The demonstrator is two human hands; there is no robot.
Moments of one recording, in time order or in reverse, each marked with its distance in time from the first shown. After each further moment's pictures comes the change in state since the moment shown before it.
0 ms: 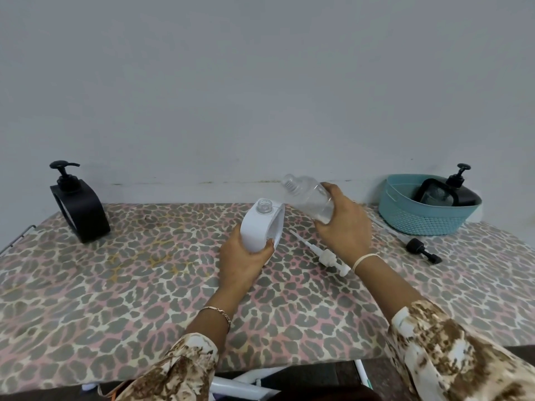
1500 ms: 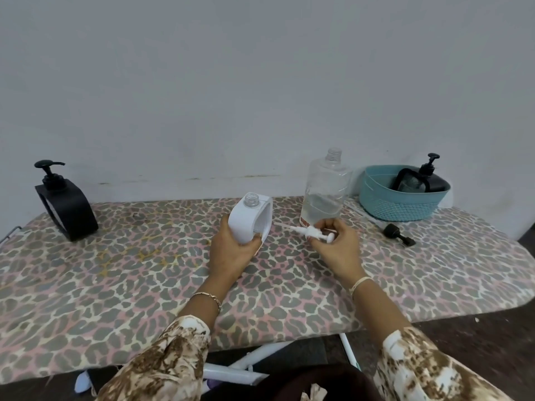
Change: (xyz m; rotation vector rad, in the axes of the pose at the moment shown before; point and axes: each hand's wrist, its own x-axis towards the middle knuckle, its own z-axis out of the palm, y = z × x) left_hand 0.003 -0.010 0.005 0.068 -0.016 0.050; right_hand -0.063 0.029 0.003 0.667 -0.079 0.451
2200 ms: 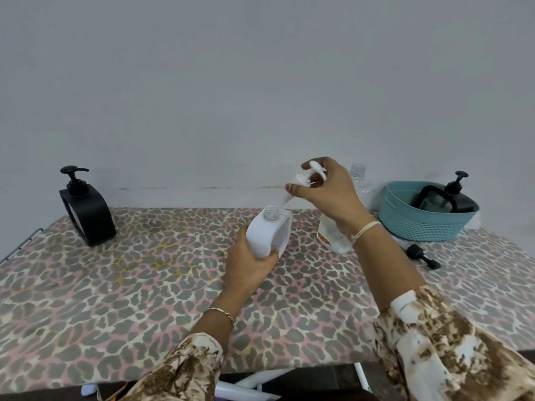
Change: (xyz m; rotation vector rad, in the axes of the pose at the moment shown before) left_hand 0.004 -0.002 0.000 -0.043 -0.046 0.019; right_hand 0.048 -0.137 0.026 0.018 -0.177 -0.203
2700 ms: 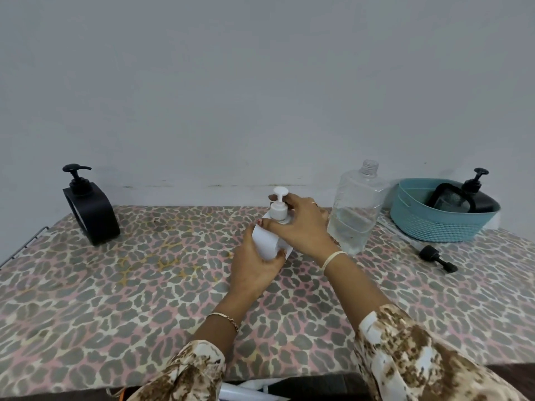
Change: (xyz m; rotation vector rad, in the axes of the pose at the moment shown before) left_hand -0.002 0.002 0.000 -0.063 -0.033 -0.025; right_hand -0.014 0.051 0.065 -0.178 -0.142 -0.078
